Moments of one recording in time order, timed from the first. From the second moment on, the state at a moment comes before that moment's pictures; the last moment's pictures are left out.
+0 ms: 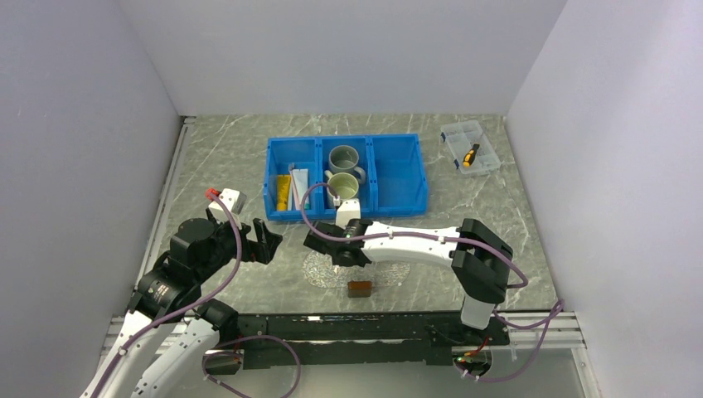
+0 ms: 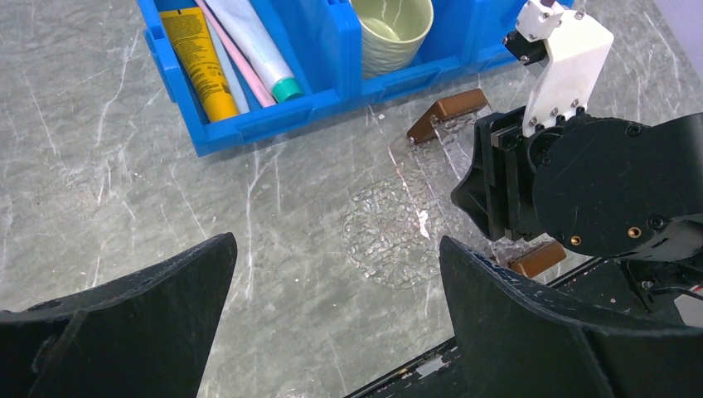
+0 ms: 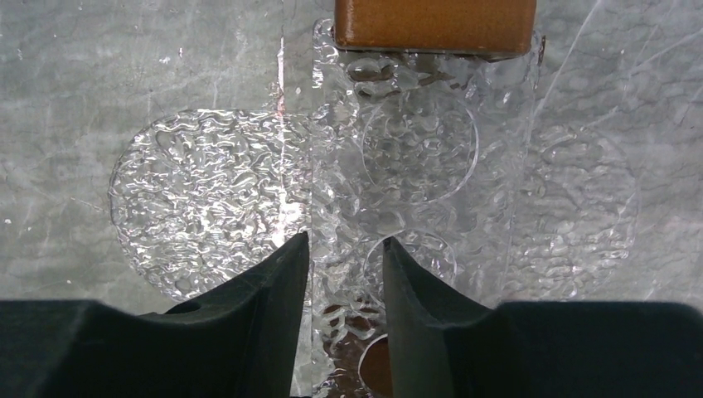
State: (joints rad) left arm -0.48 0.45 0.76 -0.70 0.04 -0.29; right arm 1.18 1.76 1.25 -0.79 0.54 1.06
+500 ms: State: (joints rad) left arm -0.48 0.46 0.76 -0.70 0.04 -0.29; right arm 1.18 1.76 1.31 -0.83 0.55 1.05
